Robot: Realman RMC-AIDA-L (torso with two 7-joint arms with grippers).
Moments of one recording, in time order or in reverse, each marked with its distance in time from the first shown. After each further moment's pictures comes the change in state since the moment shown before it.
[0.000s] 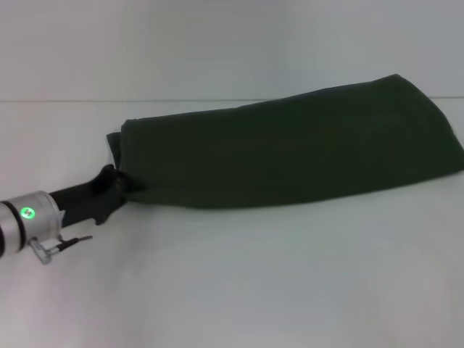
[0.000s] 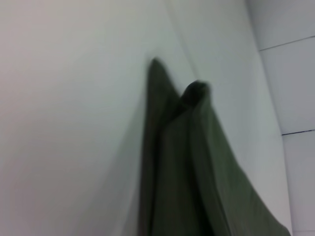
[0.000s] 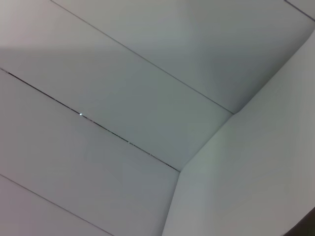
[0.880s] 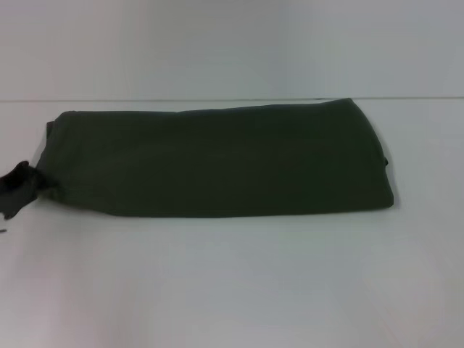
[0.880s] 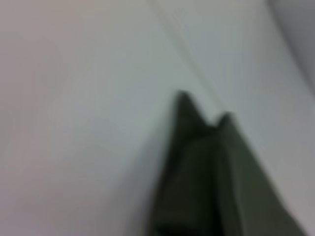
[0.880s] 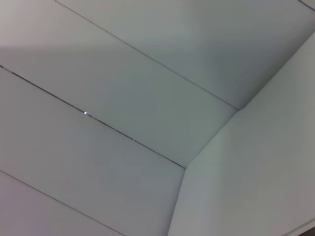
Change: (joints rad) left arm 0.049 0.118 -0.003 0.071 0.114 -0.091 -0.048; right arm 0.009 0.000 0.000 0.011 0.002 -0.006 0.011
